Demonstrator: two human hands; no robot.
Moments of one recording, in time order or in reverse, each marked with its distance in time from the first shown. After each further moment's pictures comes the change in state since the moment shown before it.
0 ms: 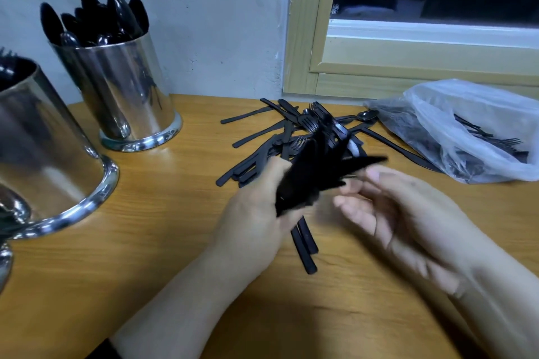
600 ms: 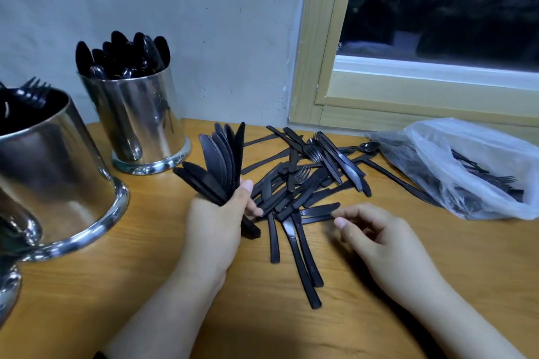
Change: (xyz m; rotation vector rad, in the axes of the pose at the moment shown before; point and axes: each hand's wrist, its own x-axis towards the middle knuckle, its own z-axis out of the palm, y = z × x) left_hand 0.019 -0.025 -0.039 -0.203 0.443 -0.206; right_hand 0.019 0.018 -0.010 -1.163 0.185 -0.367
